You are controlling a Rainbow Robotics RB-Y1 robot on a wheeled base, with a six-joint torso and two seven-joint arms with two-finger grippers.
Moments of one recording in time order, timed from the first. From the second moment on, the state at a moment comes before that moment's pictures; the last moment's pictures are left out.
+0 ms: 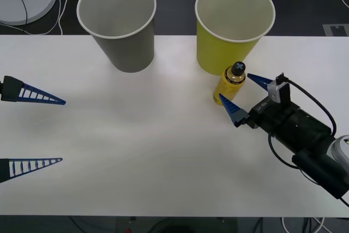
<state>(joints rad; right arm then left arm) 0.03 -0.58 0.21 -1.70 1.13 -0.35 0.09 0.33 1.25 0.34 -2.08 -1.00 -1.14 0.05</state>
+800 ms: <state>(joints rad) -0.08 -0.57 0.29 -1.64 1.13 -0.28 0.09 0.33 1.25 0.34 -2.08 -1.00 -1.14 0.05</state>
